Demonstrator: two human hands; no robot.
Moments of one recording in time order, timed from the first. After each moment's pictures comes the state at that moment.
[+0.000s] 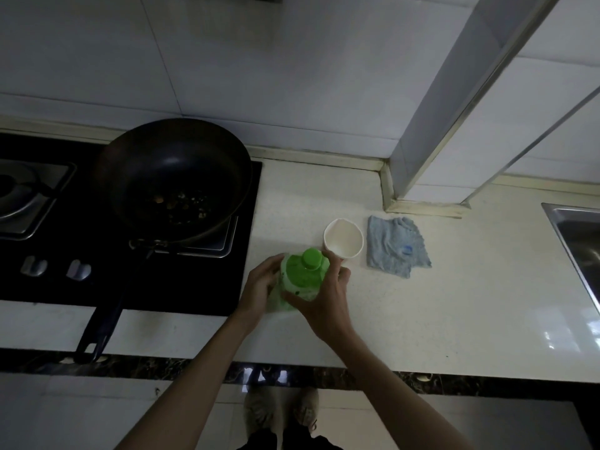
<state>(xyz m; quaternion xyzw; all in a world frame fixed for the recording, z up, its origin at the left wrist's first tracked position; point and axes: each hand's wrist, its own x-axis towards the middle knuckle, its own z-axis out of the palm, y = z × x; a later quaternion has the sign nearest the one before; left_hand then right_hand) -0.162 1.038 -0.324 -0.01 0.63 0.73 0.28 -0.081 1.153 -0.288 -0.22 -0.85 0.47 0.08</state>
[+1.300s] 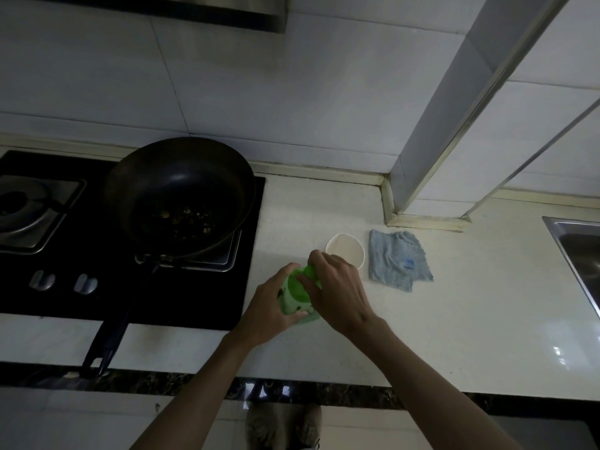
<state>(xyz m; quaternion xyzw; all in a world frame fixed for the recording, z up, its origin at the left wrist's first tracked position) -0.160 1.034 -0.310 0.26 0.78 0.53 0.20 -0.105 1.177 -0.223 0.01 -0.96 0.24 0.13</state>
